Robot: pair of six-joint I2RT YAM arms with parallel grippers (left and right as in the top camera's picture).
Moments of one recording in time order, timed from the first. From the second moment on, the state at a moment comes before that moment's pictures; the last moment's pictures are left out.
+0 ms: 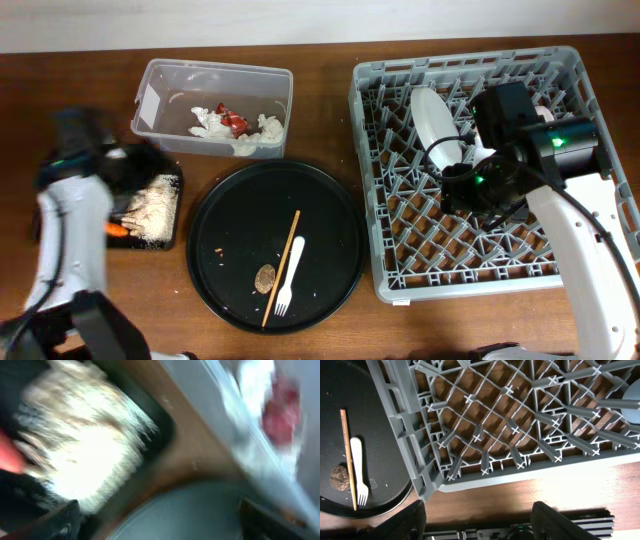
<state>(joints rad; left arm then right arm) 0.30 1.61 1.26 -0.81 0.13 -0.50 0.18 1.46 1.62 -1.59 -0.02 0.34</state>
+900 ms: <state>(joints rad) -0.38 1.61 0.82 -0.88 0.05 -0.39 0.18 1.46 1.62 -1.59 -0.02 0.34</state>
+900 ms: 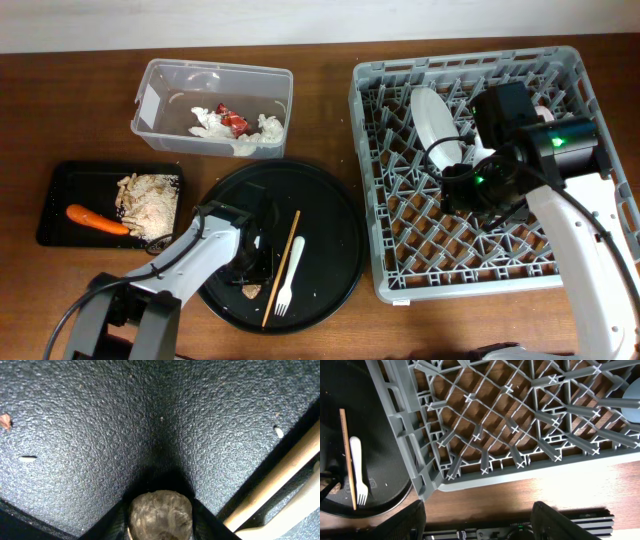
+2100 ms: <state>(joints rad) 0.49 1.76 1.30 -0.84 0.16 -0.35 0.18 1.46 1.62 -1.61 -0.02 0.34</state>
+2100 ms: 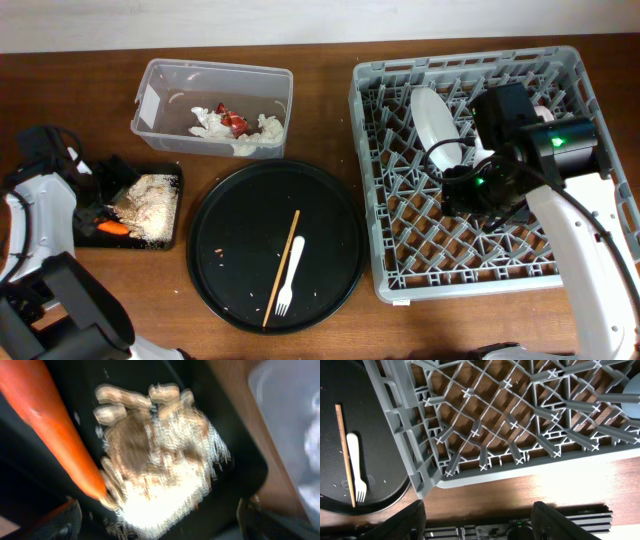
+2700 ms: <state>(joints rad) -0.03 1.76 1.30 -1.37 -0.01 -0.22 0.75 1.69 1.62 -1.29 -0.27 0.47</state>
